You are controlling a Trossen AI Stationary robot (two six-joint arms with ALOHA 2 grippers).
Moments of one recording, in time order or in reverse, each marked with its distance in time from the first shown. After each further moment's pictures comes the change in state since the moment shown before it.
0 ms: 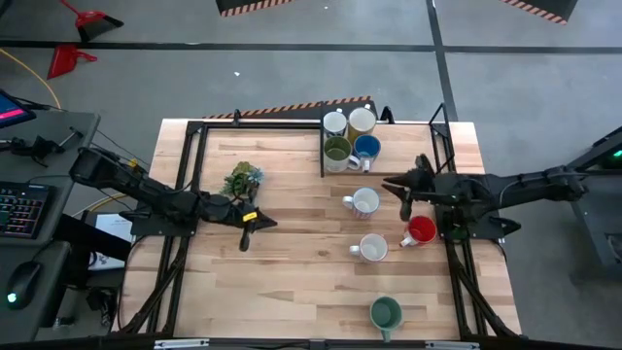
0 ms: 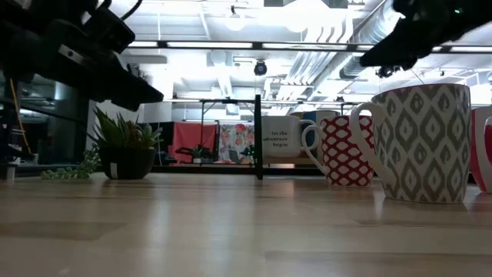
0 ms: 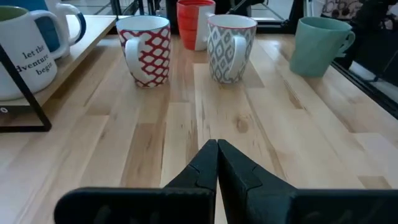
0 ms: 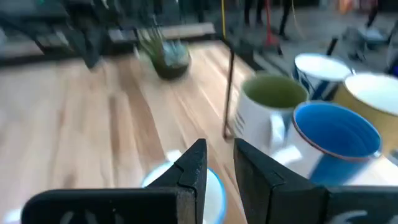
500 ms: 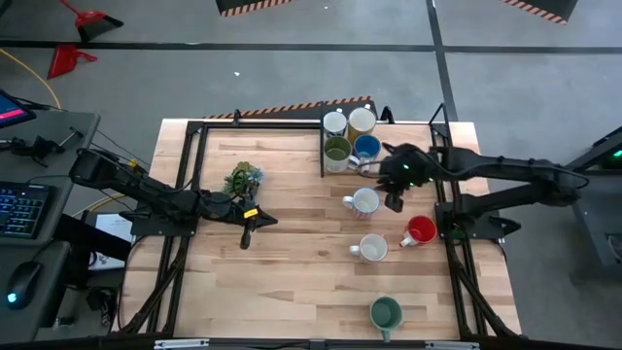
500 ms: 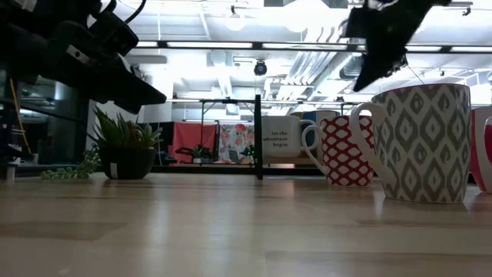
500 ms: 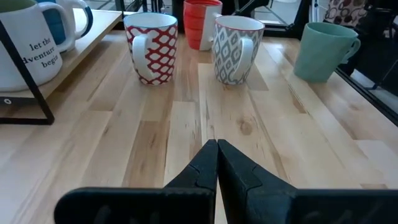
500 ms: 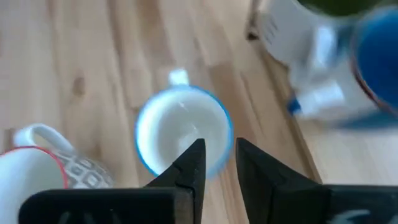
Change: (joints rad) left arm 0.036 0.001 0.000 0.000 0.027 -0.034; right arm -0.313 0.462 0.431 -0.537 -0.462 -0.064
